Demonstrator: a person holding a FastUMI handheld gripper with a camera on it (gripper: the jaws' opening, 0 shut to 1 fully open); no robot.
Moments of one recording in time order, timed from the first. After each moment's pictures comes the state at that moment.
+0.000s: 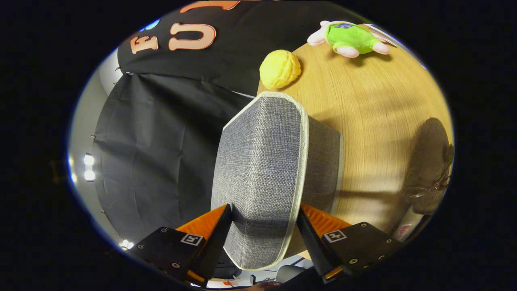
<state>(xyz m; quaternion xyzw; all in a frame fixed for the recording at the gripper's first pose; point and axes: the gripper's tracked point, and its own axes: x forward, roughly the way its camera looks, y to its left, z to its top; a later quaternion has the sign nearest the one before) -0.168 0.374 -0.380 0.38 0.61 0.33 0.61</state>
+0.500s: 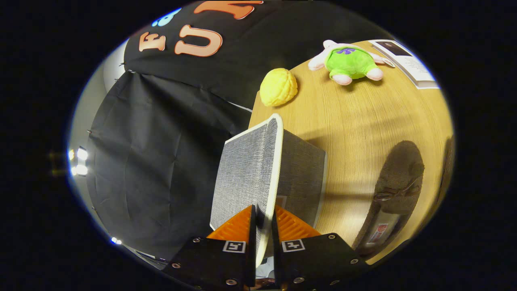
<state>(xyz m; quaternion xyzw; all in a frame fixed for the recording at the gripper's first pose) -0.141 0.345 -0.357 0.35 0.59 0.31 0.66</state>
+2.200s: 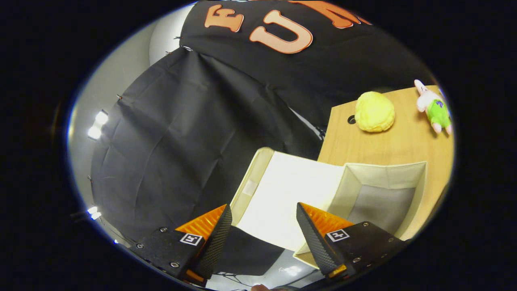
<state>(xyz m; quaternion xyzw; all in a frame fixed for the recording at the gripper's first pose) -0.116 0.502 -0.215 0.32 0.47 0.41 0.71</state>
